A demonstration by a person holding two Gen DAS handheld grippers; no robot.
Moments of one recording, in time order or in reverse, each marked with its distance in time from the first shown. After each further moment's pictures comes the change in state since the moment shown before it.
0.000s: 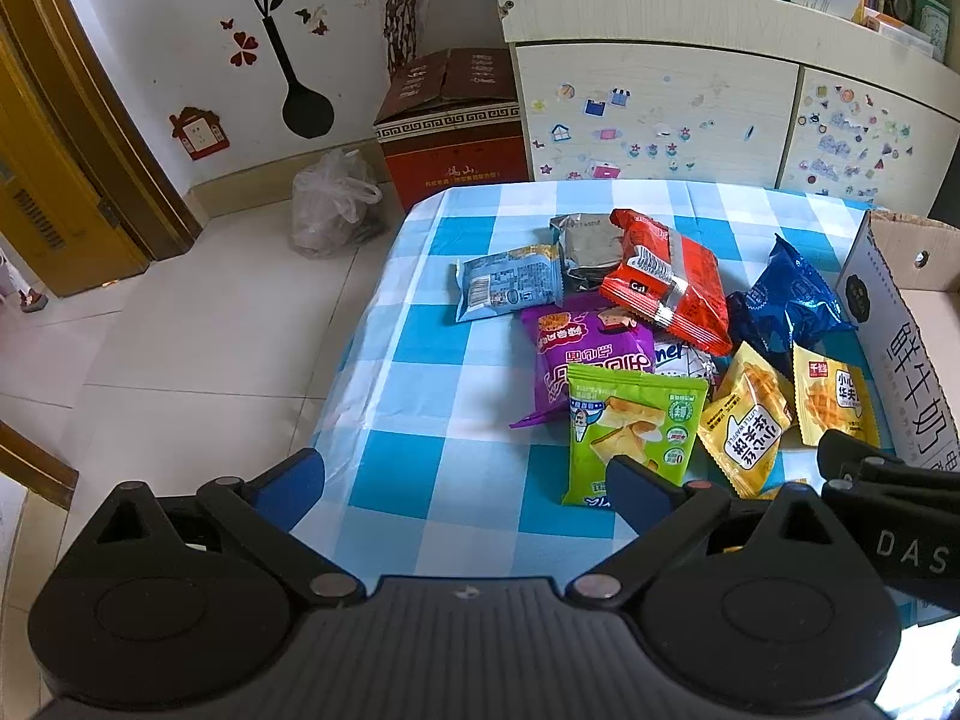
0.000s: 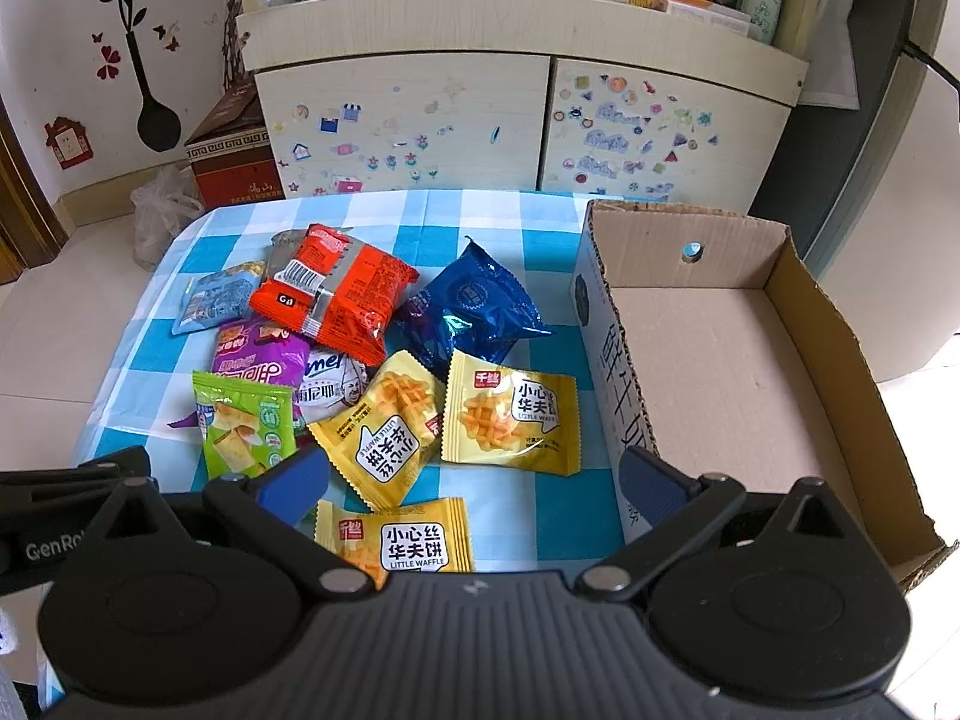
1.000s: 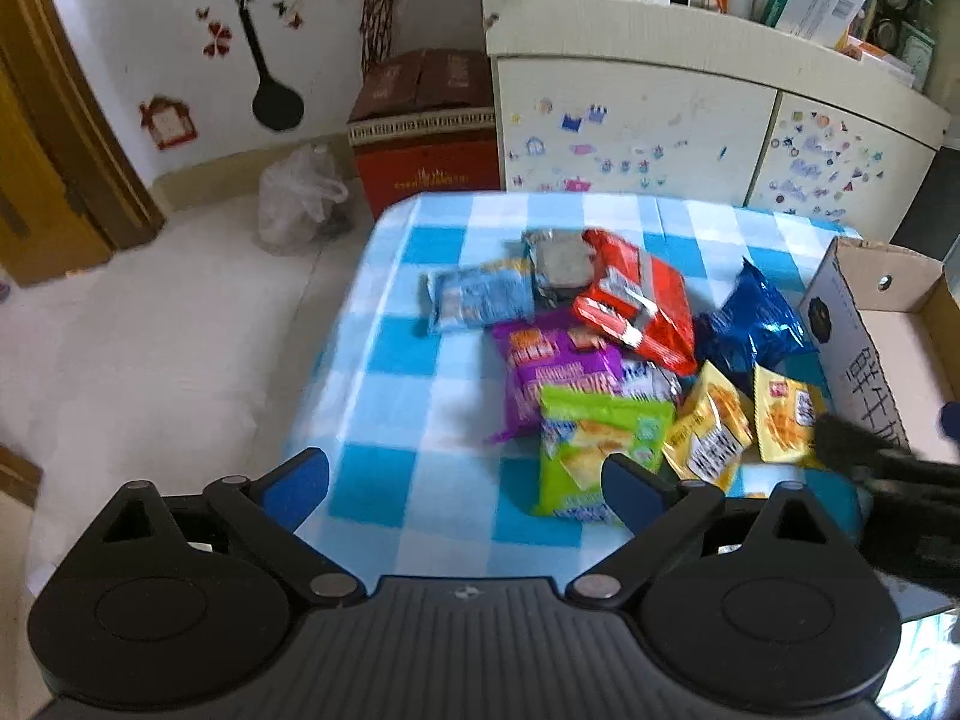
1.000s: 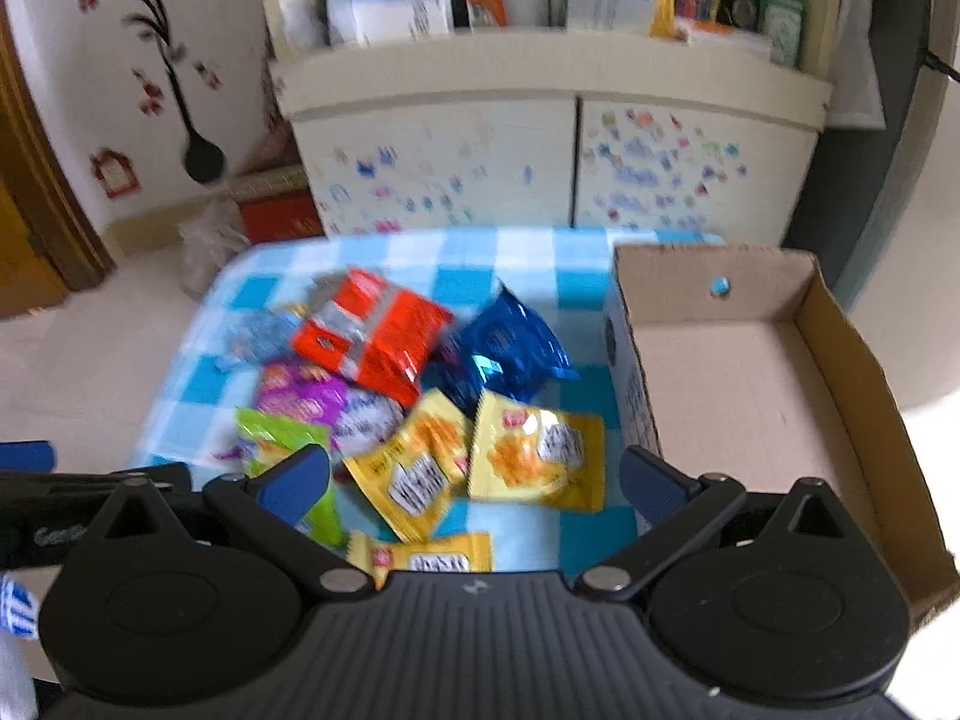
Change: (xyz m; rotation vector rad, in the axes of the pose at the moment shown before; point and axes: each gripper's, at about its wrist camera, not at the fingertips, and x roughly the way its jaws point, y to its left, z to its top) left arm -0.007 0.012 0.019 0.000 0.005 -0.089; right arm -0.017 -0.016 0.010 0.000 -0.086 0.132
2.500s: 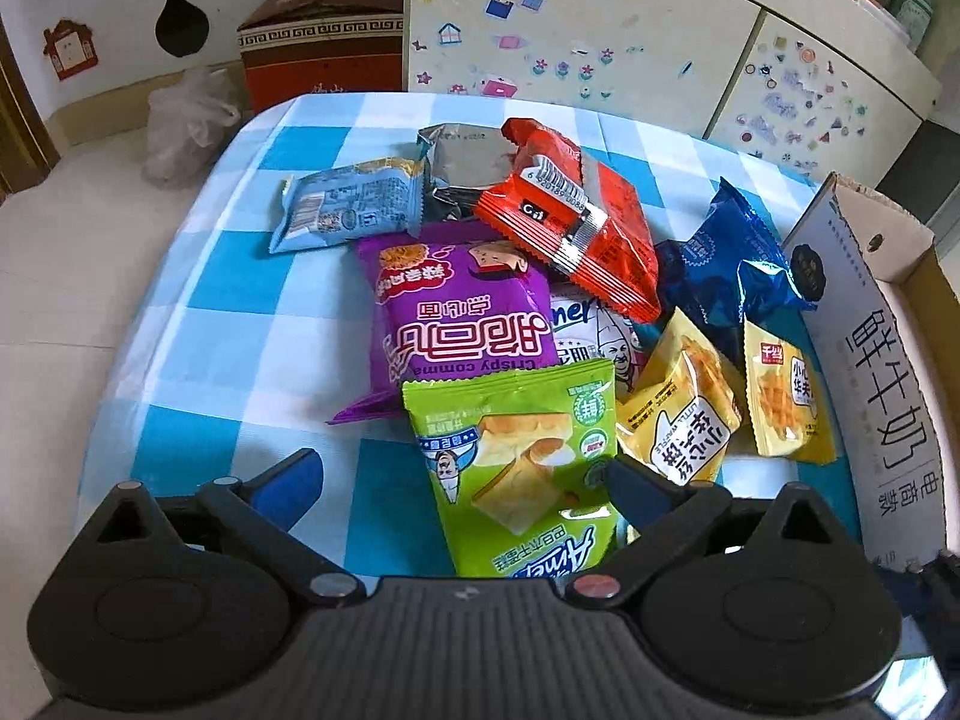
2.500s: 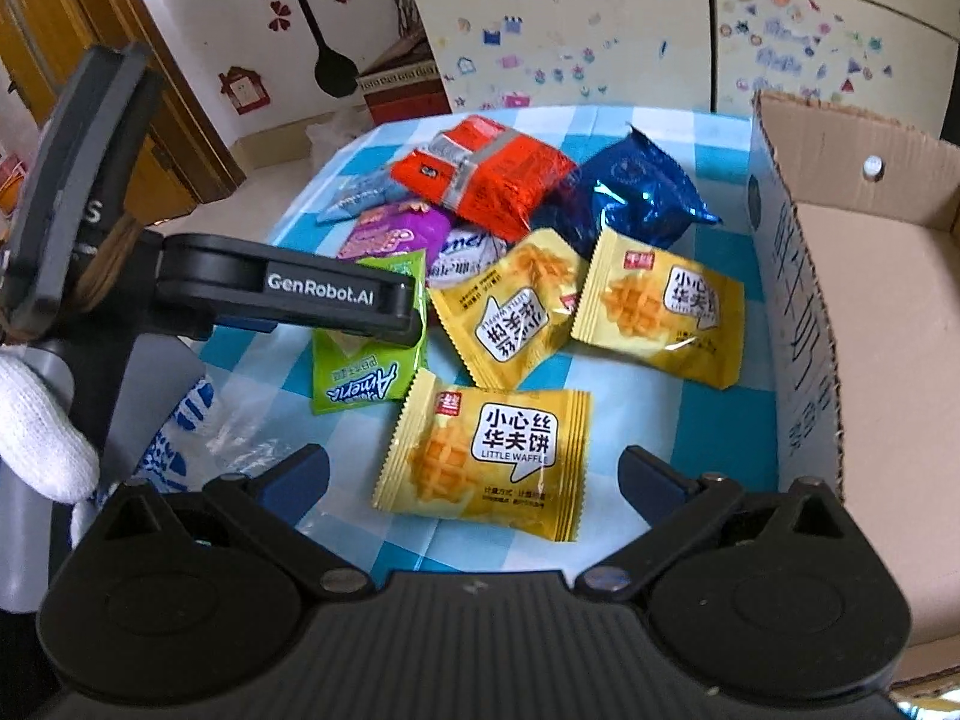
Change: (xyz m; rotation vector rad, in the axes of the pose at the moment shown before) left arm 0.102 -0.030 -0.022 -0.053 0.093 -0.216; right arm 0.051 -0.015 -0.069 -0.093 0.146 0.281
